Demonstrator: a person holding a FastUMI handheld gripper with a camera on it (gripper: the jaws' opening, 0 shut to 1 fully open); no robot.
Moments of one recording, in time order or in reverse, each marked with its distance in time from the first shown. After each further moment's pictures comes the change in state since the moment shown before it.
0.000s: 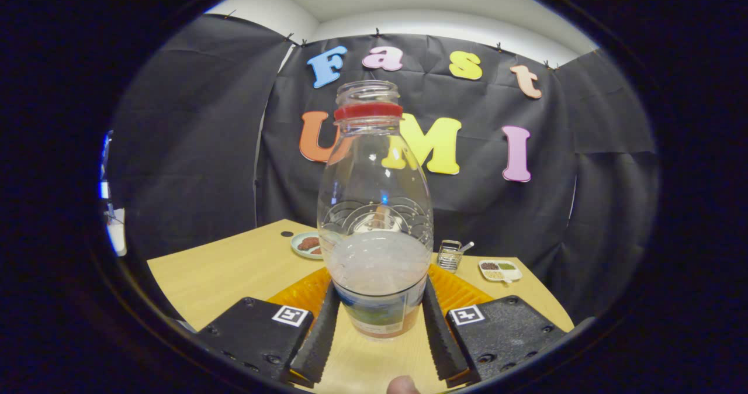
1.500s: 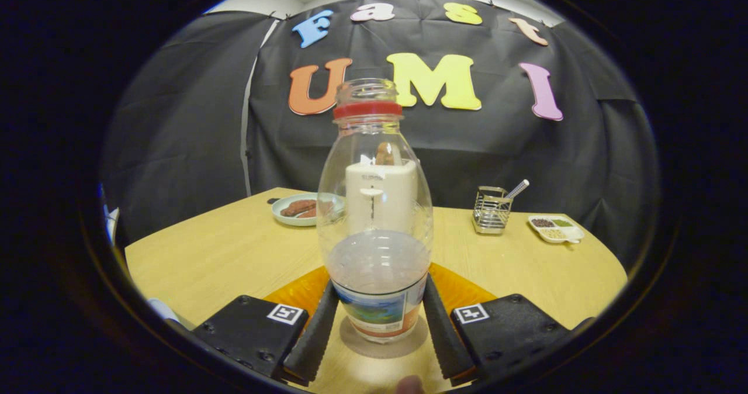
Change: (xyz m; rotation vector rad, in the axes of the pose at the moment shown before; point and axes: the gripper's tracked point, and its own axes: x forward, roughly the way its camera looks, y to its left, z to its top) arm 0.166 0.006 -0.149 0.074 0.161 0.059
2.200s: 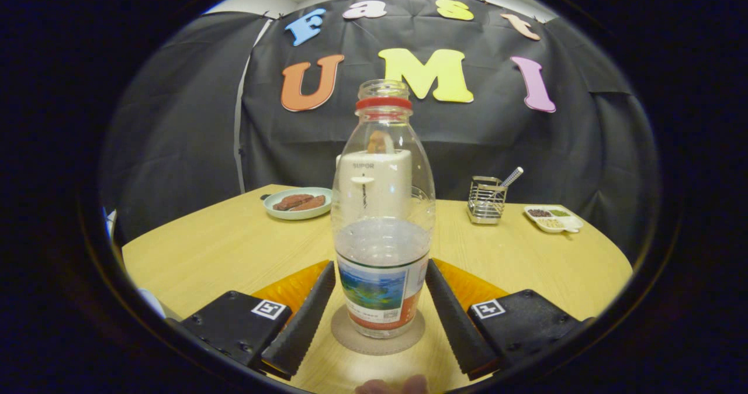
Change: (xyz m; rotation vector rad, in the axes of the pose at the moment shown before) arm 0.001 -0.008 -0.013 0.025 0.005 -0.032
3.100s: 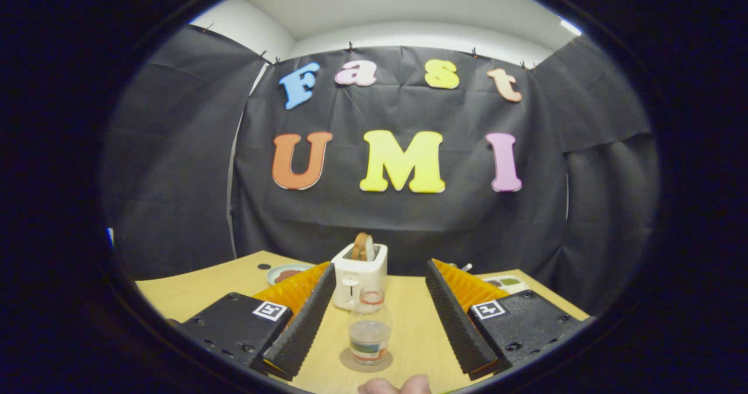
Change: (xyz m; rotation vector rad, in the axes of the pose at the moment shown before) arm -0.145 -0.006 0.196 -0.050 -0.343 -0.143
